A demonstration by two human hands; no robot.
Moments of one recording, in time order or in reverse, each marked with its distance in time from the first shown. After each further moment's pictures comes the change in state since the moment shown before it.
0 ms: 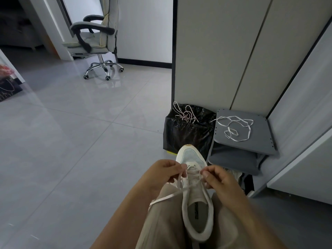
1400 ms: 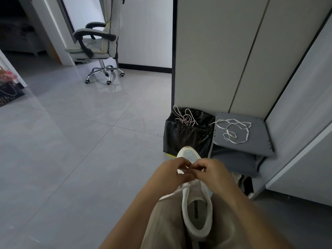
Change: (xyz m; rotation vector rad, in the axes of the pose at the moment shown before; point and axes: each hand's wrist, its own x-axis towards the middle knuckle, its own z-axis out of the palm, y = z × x) left_hand -0.009 0.009 0.013 0.718 0.063 0.288; right_hand 0.020 -0.034 0.012 -0.409 -0.048 -0.084
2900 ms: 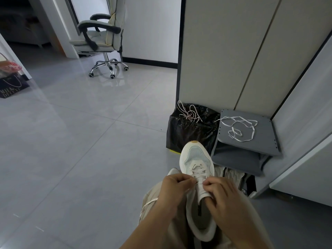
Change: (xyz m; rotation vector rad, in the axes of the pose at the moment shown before) left_hand -0.017 -0.018 0.051 -0.762 0.222 -0.463; right_hand -0.053 0.048 0.031 -0.388 0.456 -0.587
